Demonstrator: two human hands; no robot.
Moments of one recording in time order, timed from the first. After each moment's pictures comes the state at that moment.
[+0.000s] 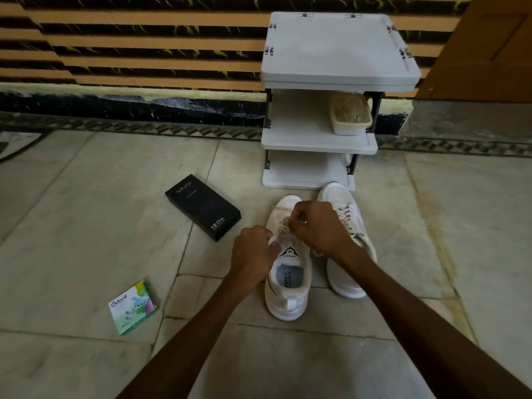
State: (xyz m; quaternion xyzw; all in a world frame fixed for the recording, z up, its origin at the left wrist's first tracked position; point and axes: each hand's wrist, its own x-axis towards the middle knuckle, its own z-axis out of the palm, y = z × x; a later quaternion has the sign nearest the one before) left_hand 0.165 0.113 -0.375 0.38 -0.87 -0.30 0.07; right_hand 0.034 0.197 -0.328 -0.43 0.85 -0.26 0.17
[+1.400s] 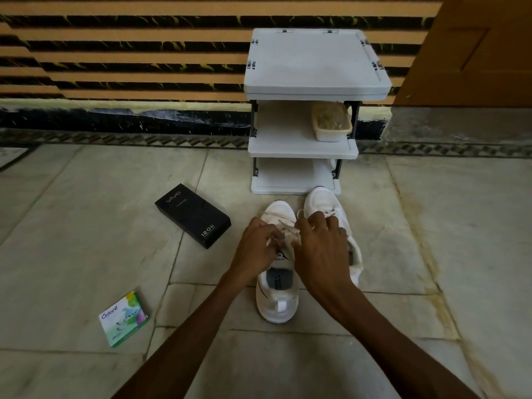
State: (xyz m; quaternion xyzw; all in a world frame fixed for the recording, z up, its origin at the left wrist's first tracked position) left_hand 0.143 0.115 -0.378 0.30 -0.86 -0.39 0.09; right_hand 0.077 0.239 -0.334 -0.39 0.91 -0.12 -0.06
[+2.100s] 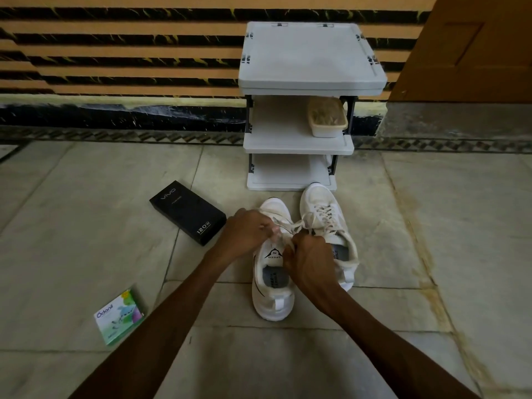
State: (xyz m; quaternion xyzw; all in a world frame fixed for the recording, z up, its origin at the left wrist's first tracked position) left_hand 0.140 0.090 -0.340 0.24 -0.90 -0.37 0.00; right_hand 0.080 0.238 -0.352 -0.33 0.91 -0.20 0.11
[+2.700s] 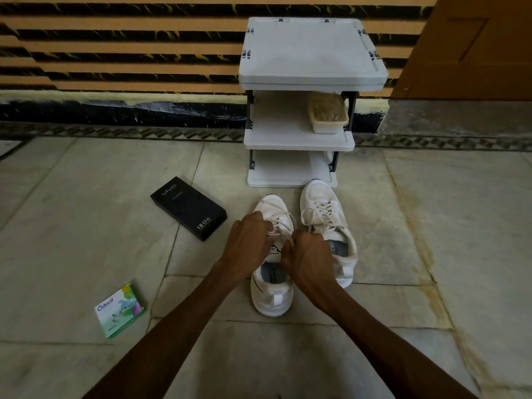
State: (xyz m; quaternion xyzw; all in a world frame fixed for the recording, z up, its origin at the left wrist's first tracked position) left_hand 0.145 0.114 -0.371 0.23 -0.96 -0.16 0.05; right_hand 0.081 0.240 -0.358 -0.33 0.92 -0.19 0.11
